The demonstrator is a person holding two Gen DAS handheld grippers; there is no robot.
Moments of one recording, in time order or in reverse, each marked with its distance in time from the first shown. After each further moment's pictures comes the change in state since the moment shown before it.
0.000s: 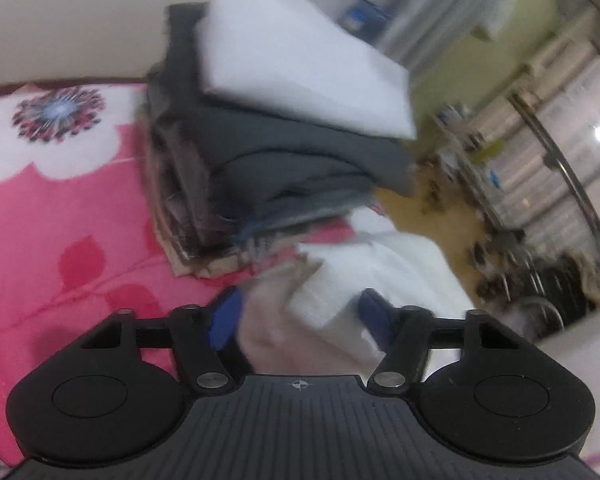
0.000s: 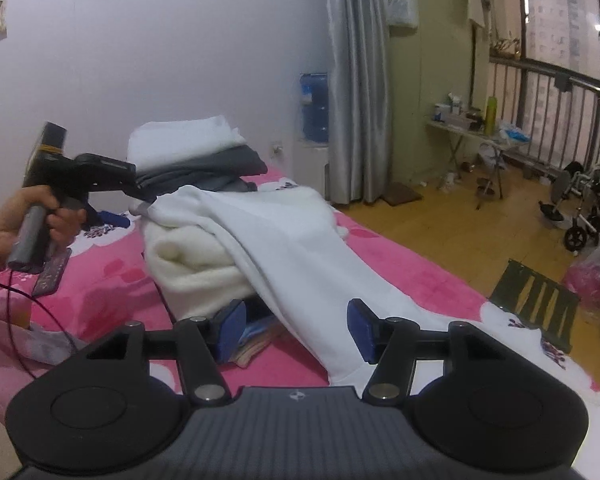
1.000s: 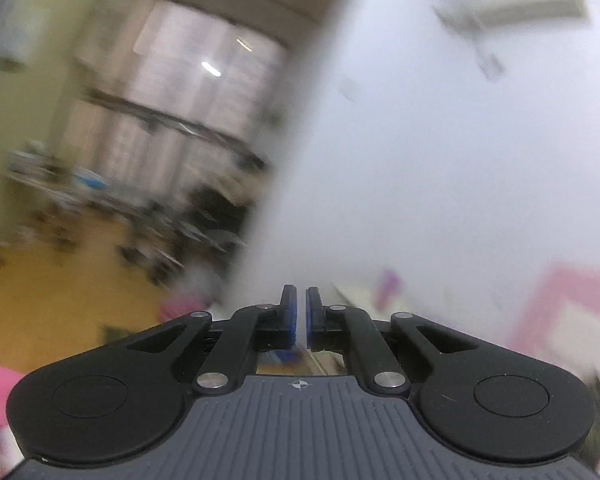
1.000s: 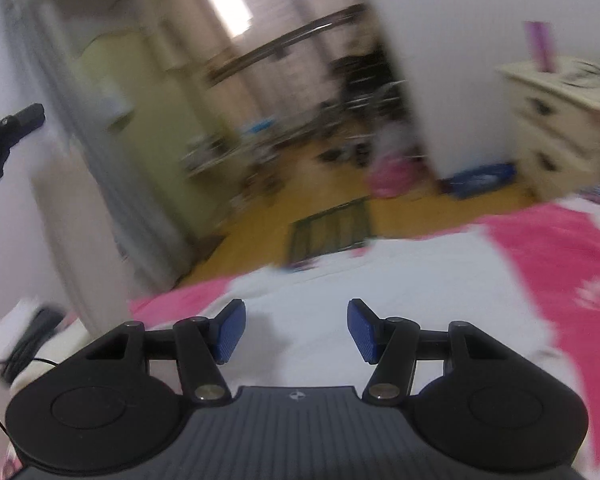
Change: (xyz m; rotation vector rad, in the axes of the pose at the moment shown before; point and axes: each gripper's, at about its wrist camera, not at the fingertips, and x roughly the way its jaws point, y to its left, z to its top) left arm -0.112 -0.369 -0.253 0.847 0.048 -0.987; right arm -0.182 -0.188 -0.159 0.795 -0.209 -0.465
